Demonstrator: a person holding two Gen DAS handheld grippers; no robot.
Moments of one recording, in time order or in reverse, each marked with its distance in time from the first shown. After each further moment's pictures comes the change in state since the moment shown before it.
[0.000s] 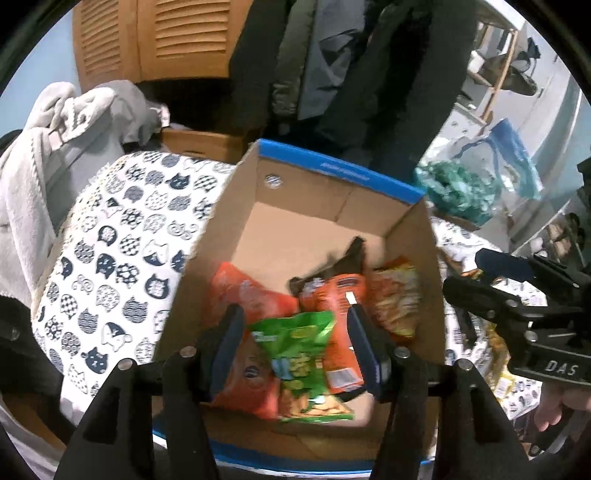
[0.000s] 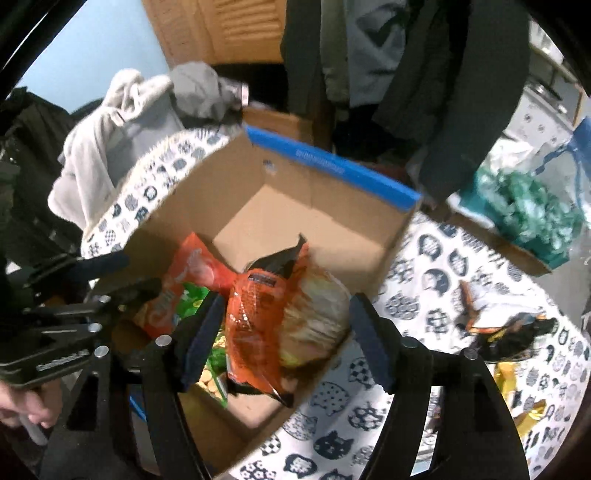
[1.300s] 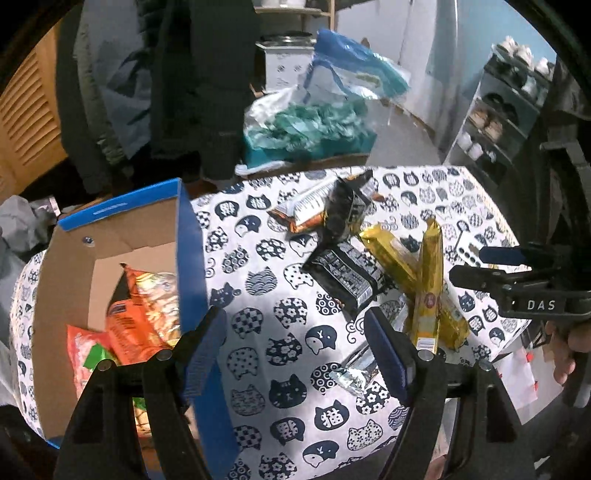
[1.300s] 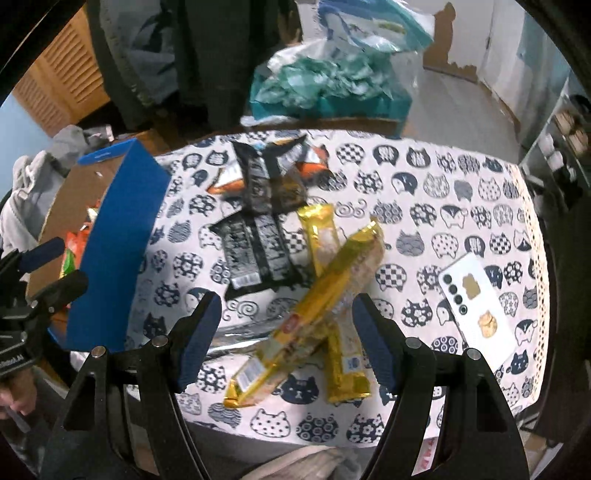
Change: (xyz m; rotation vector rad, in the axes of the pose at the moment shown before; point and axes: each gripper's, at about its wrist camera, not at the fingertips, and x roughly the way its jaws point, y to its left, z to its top) left arm 0.017 -0.221 -0.045 0.457 0.045 -0.119; right arm -0.097 -0.196 -0.167 0.457 0.063 -0.205
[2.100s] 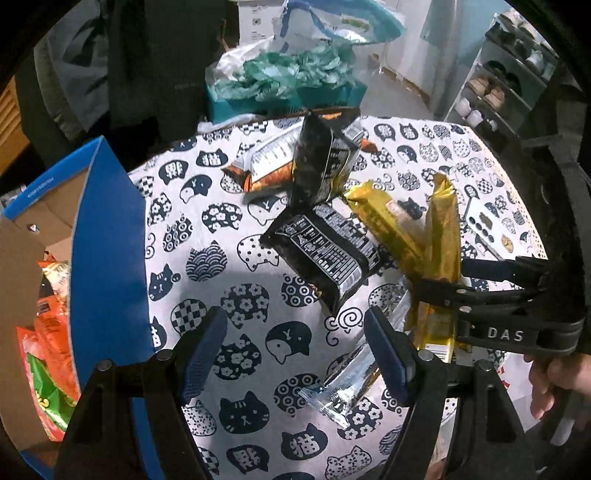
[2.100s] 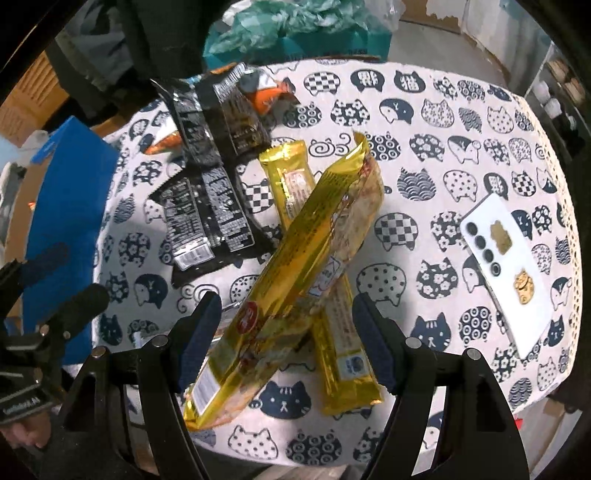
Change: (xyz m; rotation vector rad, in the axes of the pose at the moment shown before) left arm 0.078 -0.029 -0.004 0.022 0.135 -0.042; right arm 0.079 -0.025 -0.018 0.127 0.125 -0.027
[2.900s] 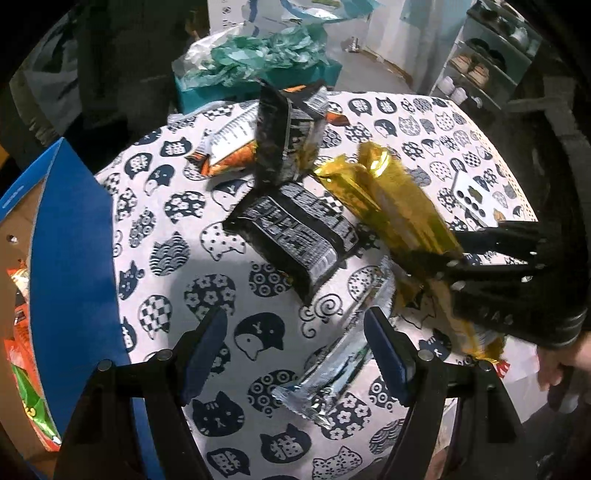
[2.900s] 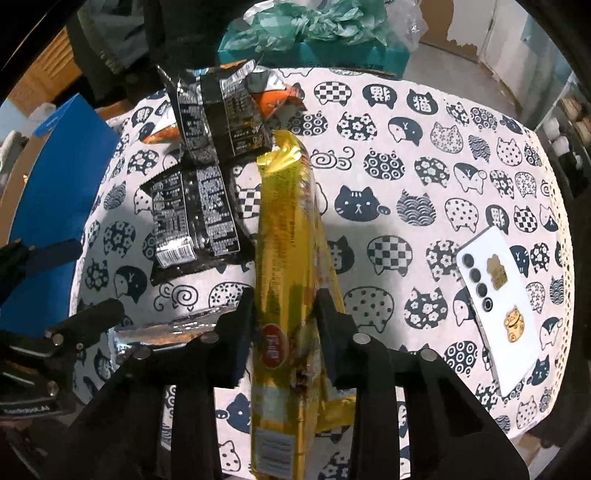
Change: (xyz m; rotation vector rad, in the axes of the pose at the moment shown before) left arm 0.017 -0.021 -0.005 0.074 0.052 -0.048; right arm 0.007 0.001 0.003 -0.142 -0.027 -0.022
